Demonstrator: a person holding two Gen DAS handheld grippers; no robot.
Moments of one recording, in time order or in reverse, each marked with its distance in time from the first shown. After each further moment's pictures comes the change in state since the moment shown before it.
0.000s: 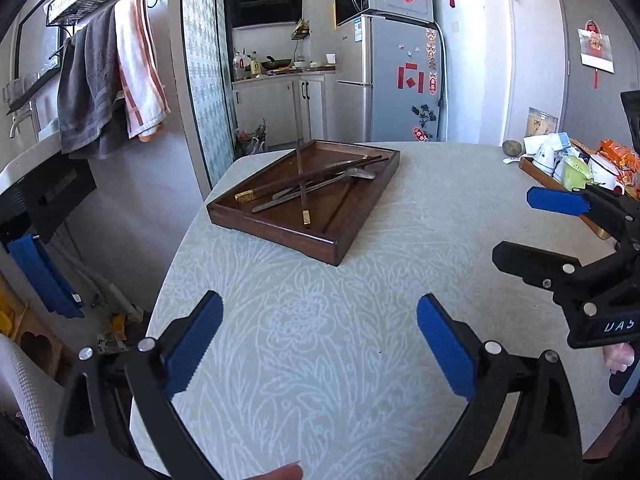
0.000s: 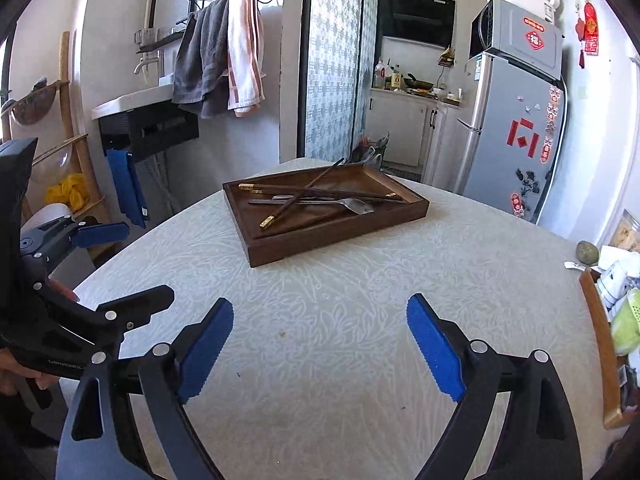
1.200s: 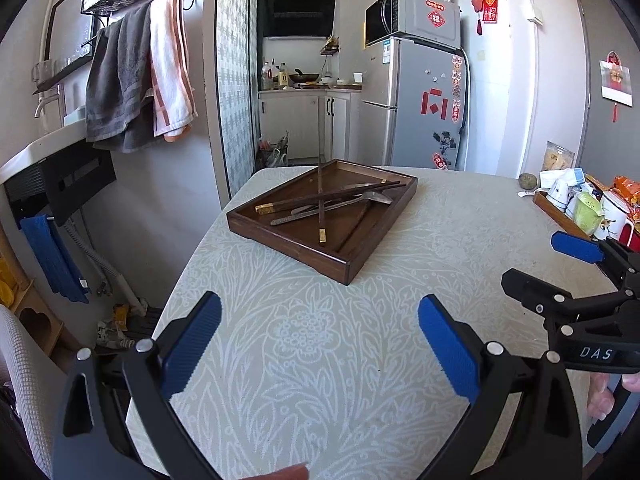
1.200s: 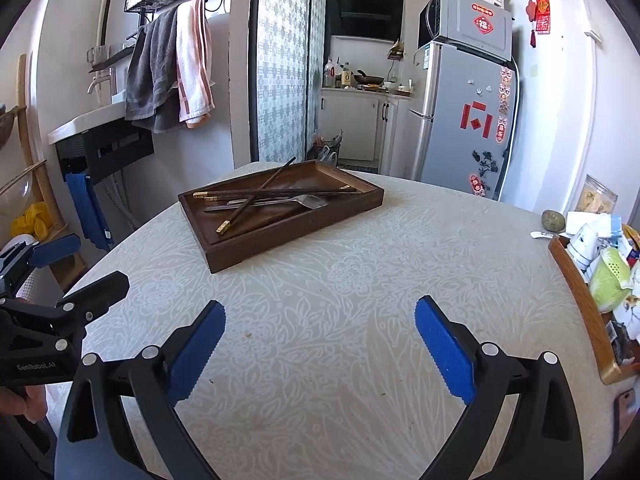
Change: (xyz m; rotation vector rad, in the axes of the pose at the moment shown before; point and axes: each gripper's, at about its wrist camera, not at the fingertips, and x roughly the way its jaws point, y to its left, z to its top) left arm -0.018 0.003 0.002 -0.107 -0.064 0.049; right arm -0.008 -0.003 -0.012 0.115 -0.018 -0.145
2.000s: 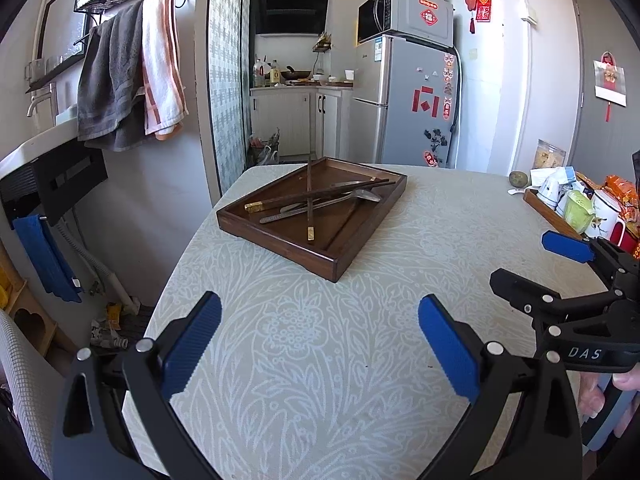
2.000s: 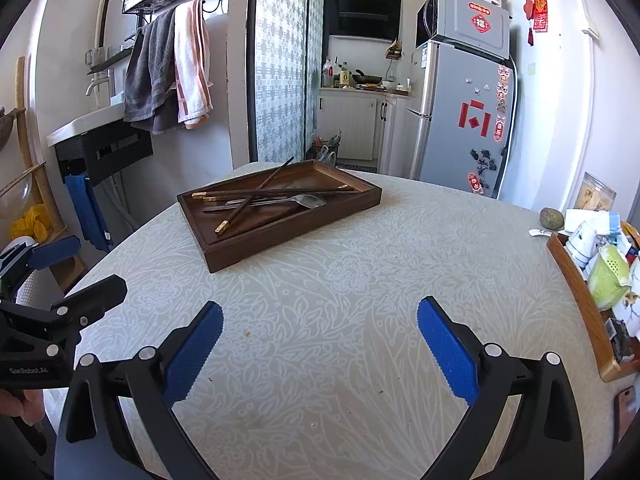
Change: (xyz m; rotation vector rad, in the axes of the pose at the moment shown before) left arm -0.002 -0.002 0.001 0.007 0.015 -0.038; right arm -0.001 -0.003 0.000 0.003 0.002 0.002
